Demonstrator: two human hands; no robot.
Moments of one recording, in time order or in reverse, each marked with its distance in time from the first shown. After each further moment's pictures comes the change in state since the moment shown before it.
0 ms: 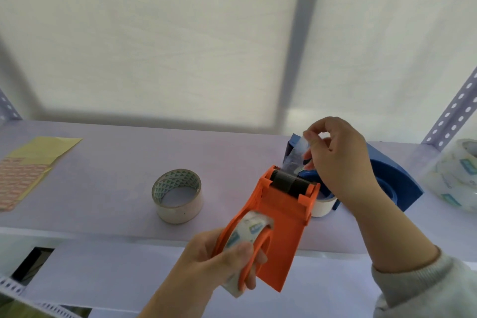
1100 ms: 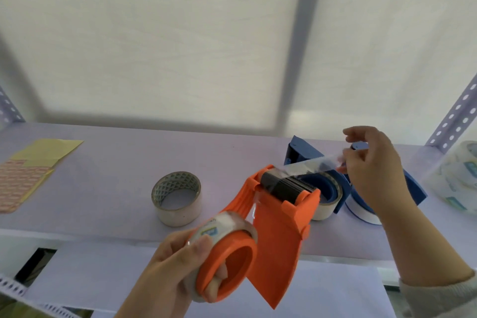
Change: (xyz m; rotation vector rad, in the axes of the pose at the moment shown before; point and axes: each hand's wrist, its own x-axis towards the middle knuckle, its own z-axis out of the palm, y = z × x) left_hand -0.009 -0.013 -0.020 -0.193 0.154 0.141; right_hand 0.004 0.053 -0.021 0.021 0.090 0.090
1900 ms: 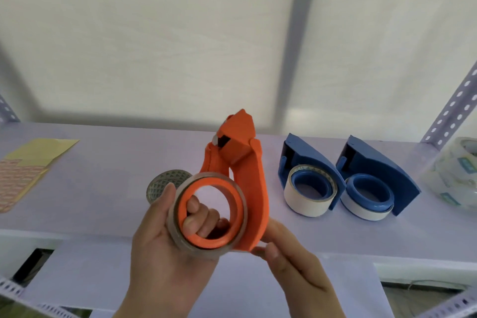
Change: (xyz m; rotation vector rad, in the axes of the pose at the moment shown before) left_hand 0.024 0.007 0.021 -0.545 0.205 0.089; right_hand -0.160 -0.025 0.045 0.755 -0.509 0.001
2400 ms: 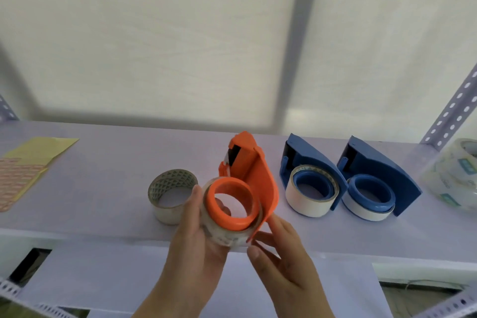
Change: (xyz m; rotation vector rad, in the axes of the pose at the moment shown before) left_hand 0.012 -0.024 0.000 0.149 0.005 -0.115; right_hand 0.005 0.009 0.010 -0.139 0.096 0.047
